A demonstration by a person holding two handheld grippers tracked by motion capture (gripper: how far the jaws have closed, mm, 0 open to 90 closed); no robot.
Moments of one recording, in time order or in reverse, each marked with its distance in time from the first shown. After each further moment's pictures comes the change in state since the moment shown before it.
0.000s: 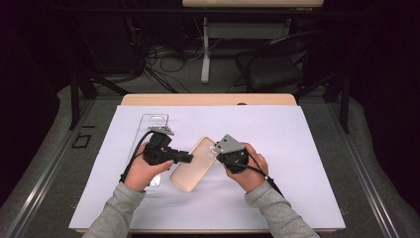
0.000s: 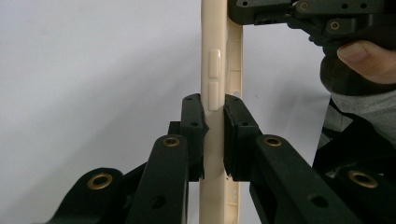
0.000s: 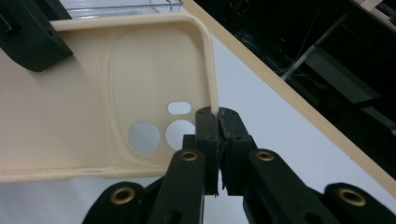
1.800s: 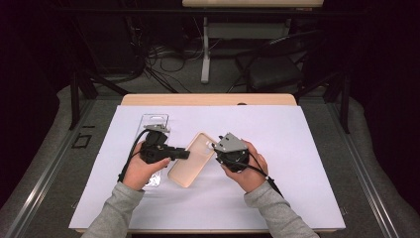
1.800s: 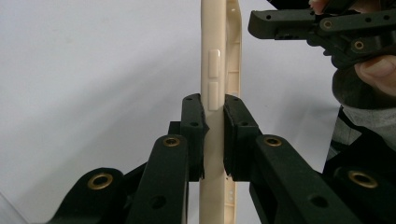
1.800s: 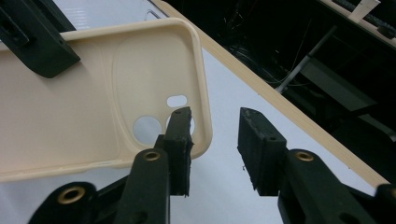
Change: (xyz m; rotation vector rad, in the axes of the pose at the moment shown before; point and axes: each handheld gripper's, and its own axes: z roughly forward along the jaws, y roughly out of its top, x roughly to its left) left arm 0.007 -0.001 -0.008 -0.048 0.034 -0.022; right arm -0.003 0.002 -0.002 -0.068 -0.017 0.033
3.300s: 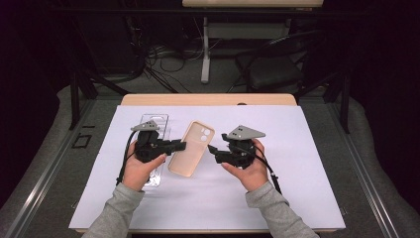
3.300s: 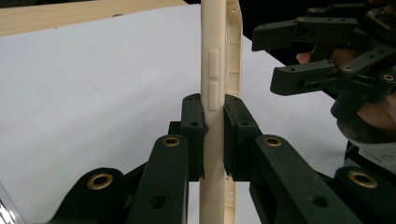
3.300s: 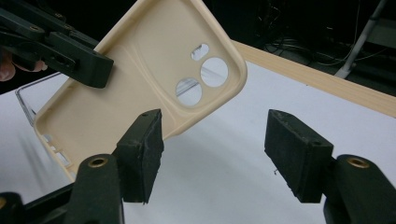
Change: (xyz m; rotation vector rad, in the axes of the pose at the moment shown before) left arm 0.001 -0.005 -0.015 -0.214 0.033 0.029; right arm -0.022 -0.002 -0.002 -0.057 0.203 0.344
